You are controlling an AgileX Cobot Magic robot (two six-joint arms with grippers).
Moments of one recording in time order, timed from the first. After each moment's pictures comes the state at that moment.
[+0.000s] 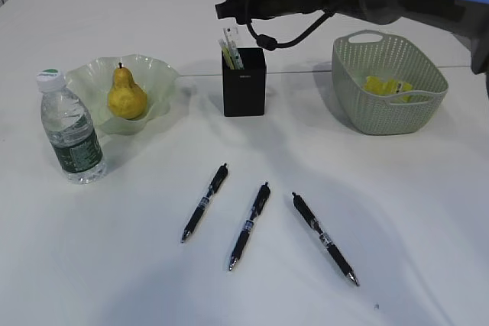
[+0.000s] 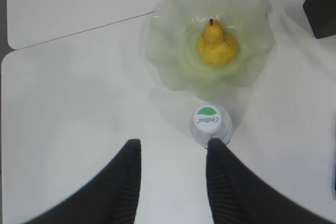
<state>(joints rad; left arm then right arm) -0.30 1.53 -1.78 0.29 1.26 -0.17 0.35 2.36 -2.12 0.07 0.27 -0.17</state>
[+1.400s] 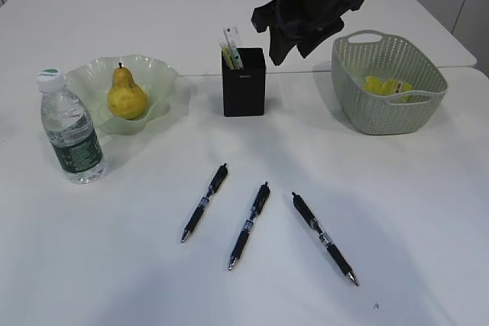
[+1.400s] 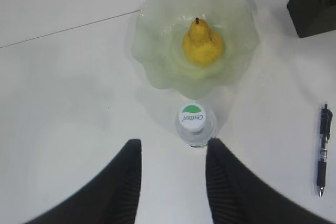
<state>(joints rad) -0.30 1.53 -1.78 0.24 1.26 -0.17 0.35 2.14 -2.12 0.07 1.24 -0.10</state>
